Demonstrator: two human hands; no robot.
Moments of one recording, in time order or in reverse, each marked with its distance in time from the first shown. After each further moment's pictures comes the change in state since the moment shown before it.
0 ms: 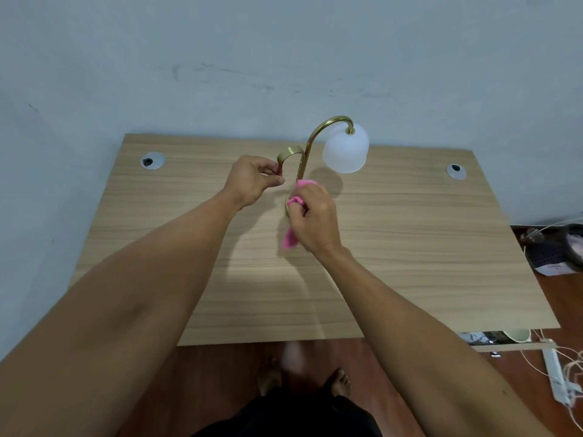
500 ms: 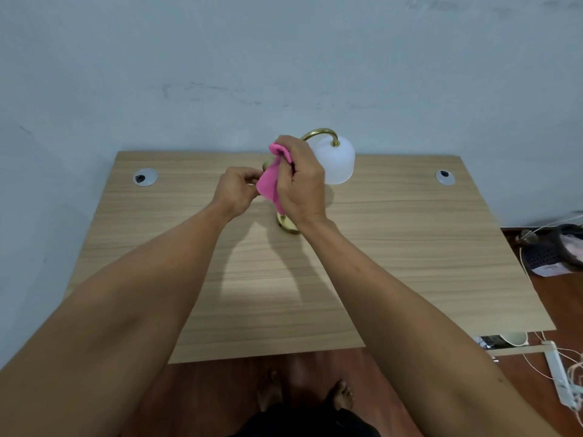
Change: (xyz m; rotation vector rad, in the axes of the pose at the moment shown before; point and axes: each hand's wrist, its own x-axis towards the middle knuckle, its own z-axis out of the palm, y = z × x) left_hand 0.006 -0.004 -0.001 0.029 0.050 0.009; right_hand 0.069 -0.033 -0.006 0.255 0.185 0.045
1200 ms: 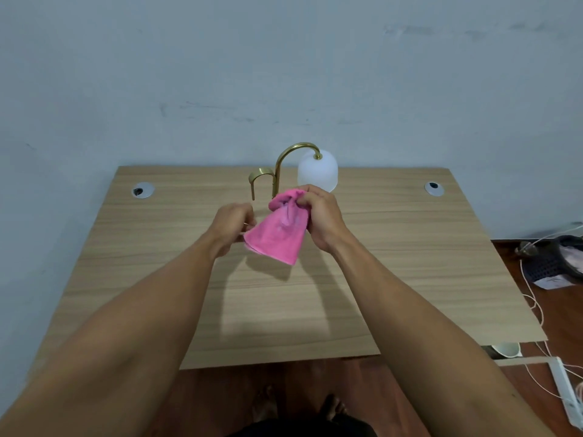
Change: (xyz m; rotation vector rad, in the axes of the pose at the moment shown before) left_hand -0.041 0.005 0.025 -0.308 -0.024 -0.427; right_hand -0.009 0.050 -0.064 0.747 -0.327 0.819
